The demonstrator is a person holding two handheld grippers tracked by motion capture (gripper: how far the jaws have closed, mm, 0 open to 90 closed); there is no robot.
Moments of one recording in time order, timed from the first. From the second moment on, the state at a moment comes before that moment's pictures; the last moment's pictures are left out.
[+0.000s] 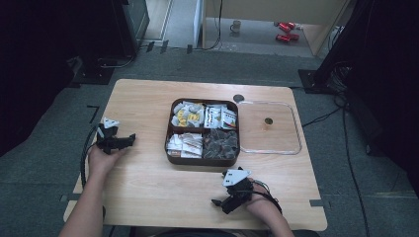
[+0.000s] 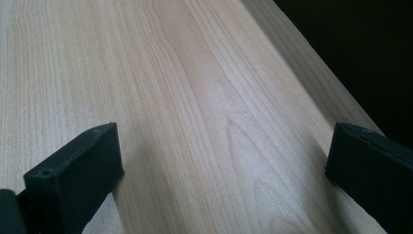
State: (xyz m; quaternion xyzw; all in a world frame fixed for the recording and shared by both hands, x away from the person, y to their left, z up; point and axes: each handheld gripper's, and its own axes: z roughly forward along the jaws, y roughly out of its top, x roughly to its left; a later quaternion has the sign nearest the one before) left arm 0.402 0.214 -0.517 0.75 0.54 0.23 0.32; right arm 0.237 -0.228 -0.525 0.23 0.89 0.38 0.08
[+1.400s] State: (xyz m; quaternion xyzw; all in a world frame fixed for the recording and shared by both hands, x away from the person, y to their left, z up) left arm 0.395 0.198 -0.480 0.78 0.49 0.16 0.36; right arm 0.237 -0.228 -0.525 0.23 0.89 0.38 0.08
